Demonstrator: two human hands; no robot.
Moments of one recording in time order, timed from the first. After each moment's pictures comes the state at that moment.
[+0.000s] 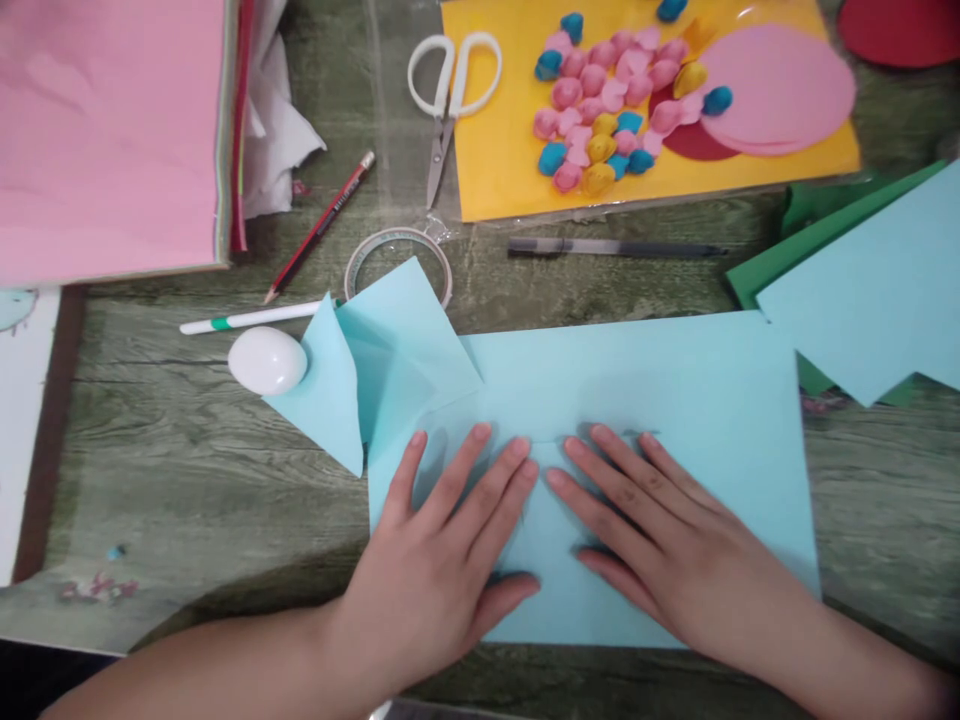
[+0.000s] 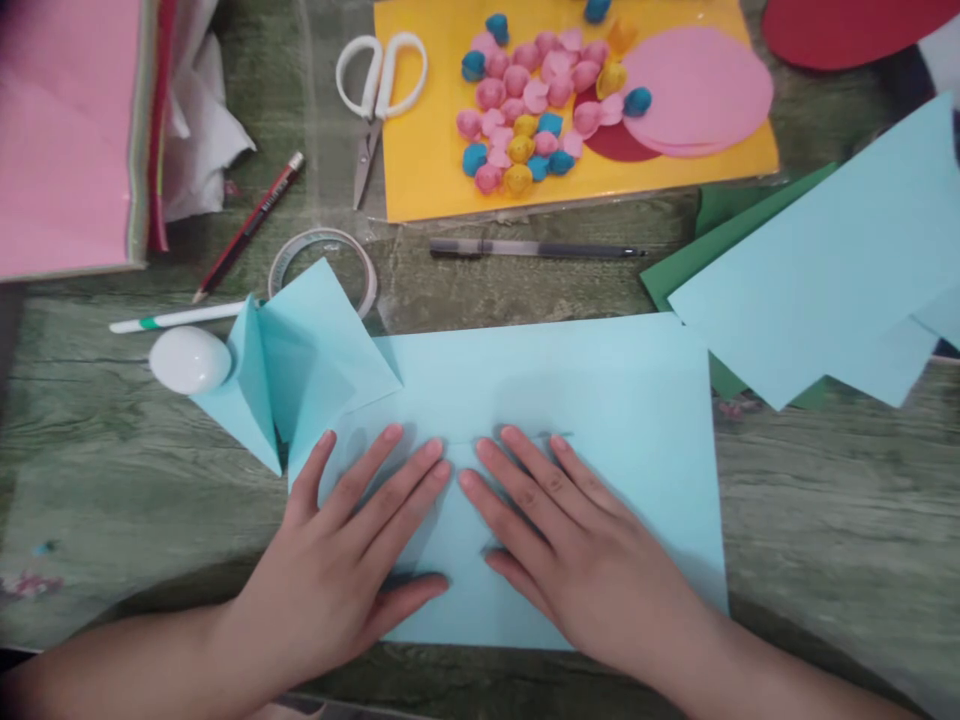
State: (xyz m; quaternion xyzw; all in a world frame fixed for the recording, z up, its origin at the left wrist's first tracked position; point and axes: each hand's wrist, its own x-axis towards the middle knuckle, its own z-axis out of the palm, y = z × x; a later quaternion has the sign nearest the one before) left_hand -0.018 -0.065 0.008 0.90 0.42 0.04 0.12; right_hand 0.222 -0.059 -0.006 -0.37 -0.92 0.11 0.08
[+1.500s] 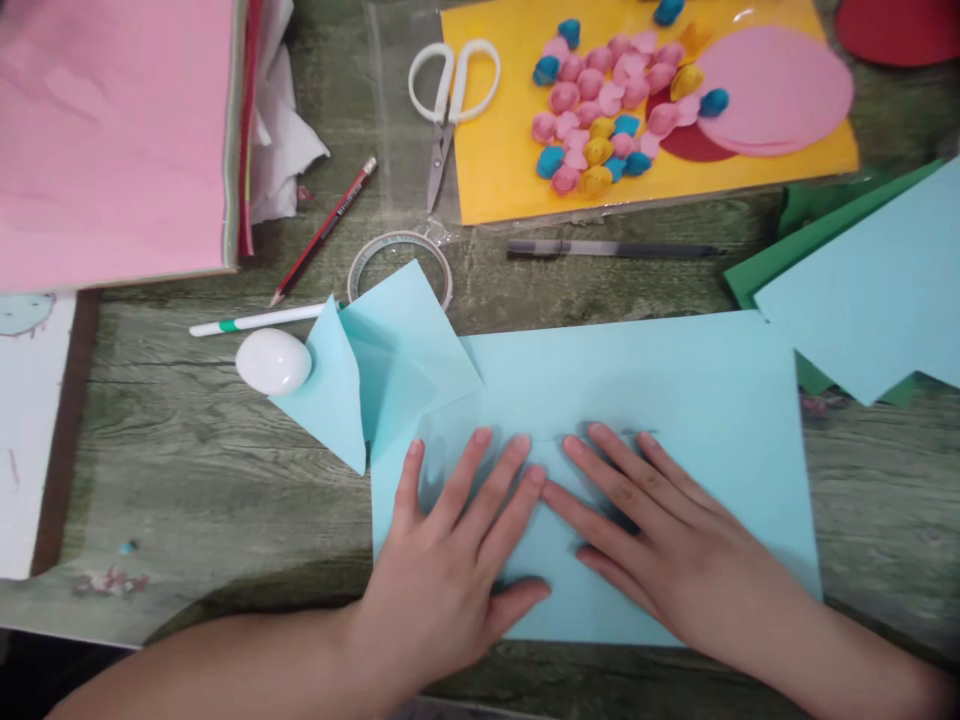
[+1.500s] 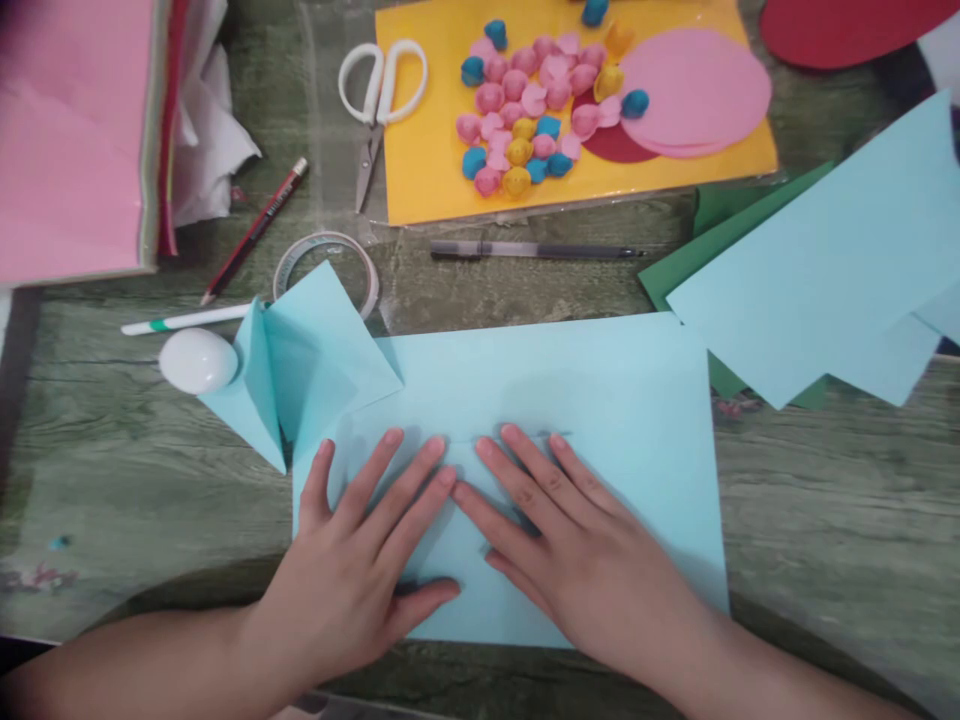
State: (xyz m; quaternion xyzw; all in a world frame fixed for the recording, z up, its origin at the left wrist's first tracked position) left_hand -0.010 -0.075 0.003 0.89 0.44 0.02 0.11; right_hand 0.223 -0.061 -0.007 -0.36 -0.92 0.12 0.08
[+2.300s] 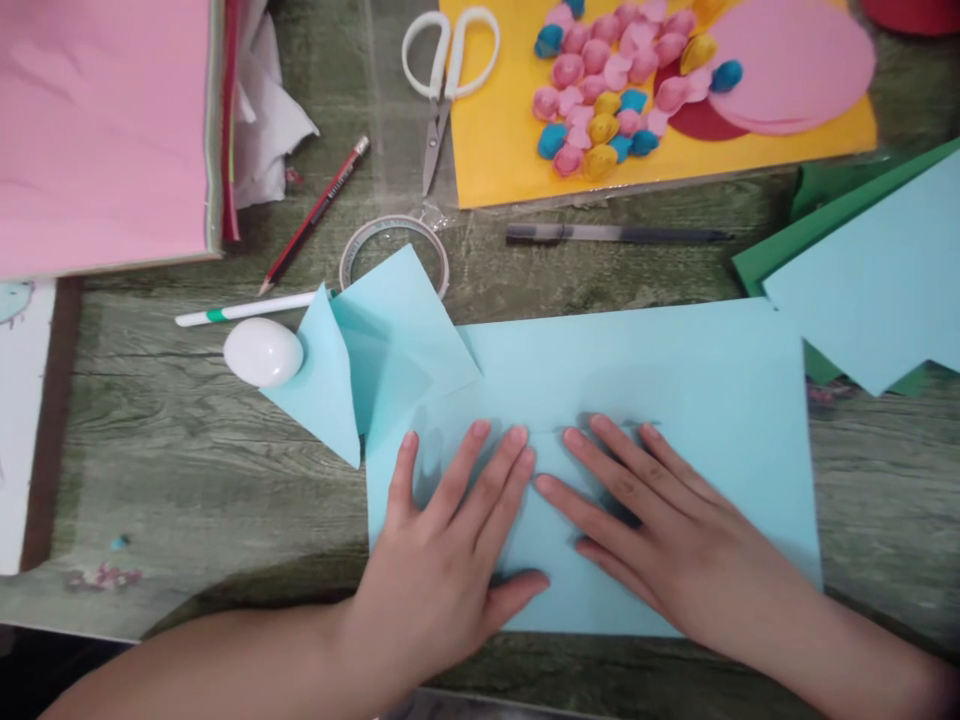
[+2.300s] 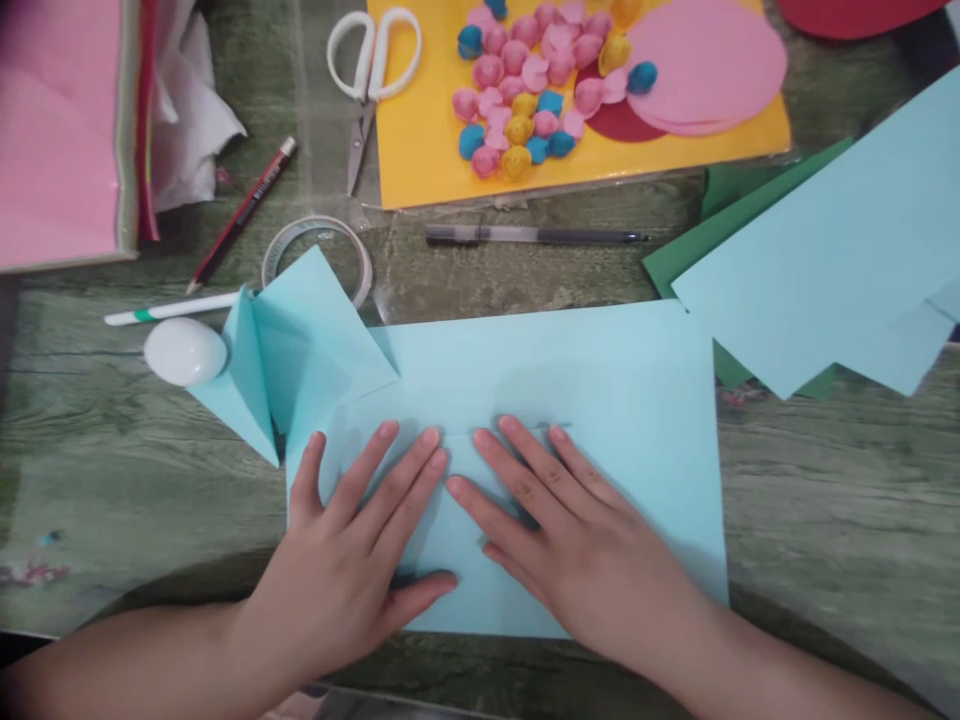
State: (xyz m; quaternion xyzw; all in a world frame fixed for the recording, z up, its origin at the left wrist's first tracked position) left_hand -0.008 -0.075 0.006 0.89 0.45 0.01 0.10; right_hand 0.222 -0.061 -0.006 -0.36 -0.92 0.13 0.09
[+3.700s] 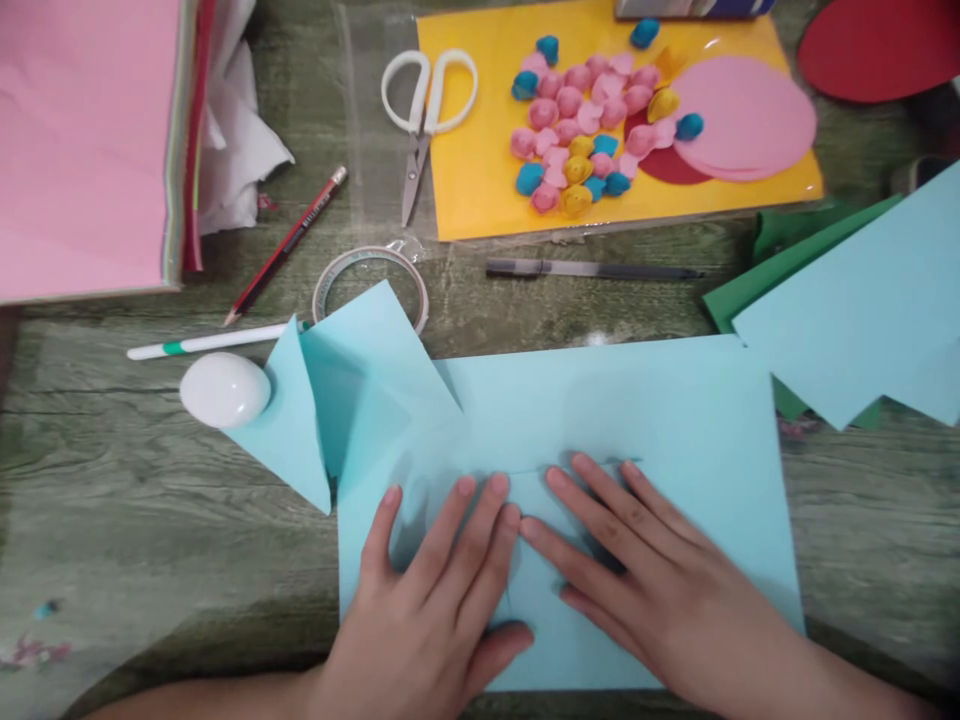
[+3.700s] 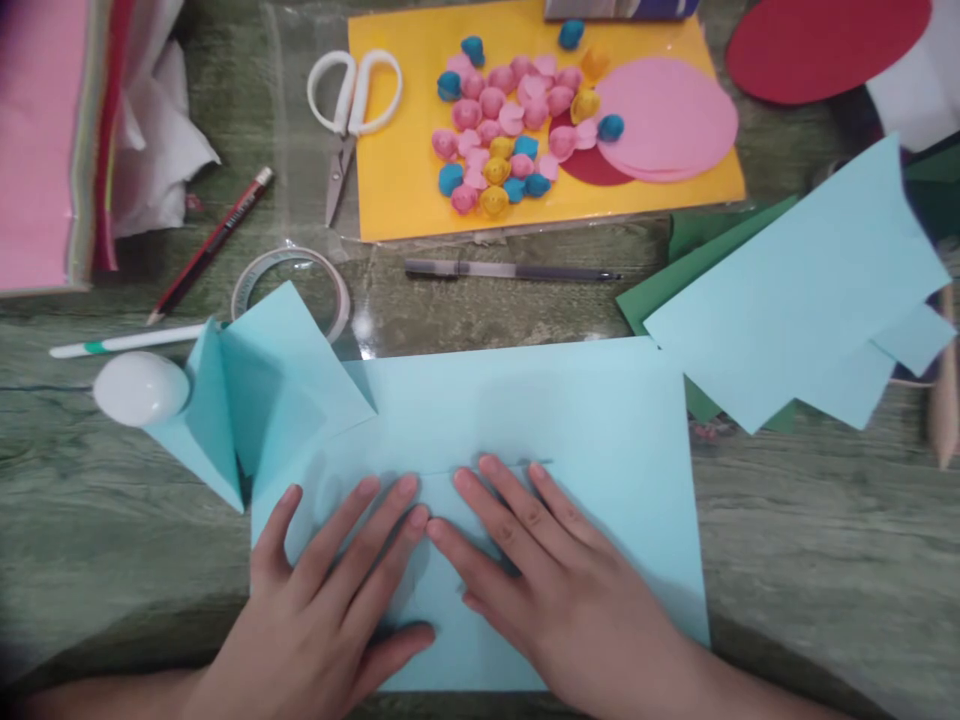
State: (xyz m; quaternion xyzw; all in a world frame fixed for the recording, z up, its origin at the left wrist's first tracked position) left_hand -0.010 -0.080 -0.002 0.90 0.43 0.07 0.09; right_hand 0.220 -0.058 -0.003 -0.38 -0.91 0.13 0.09
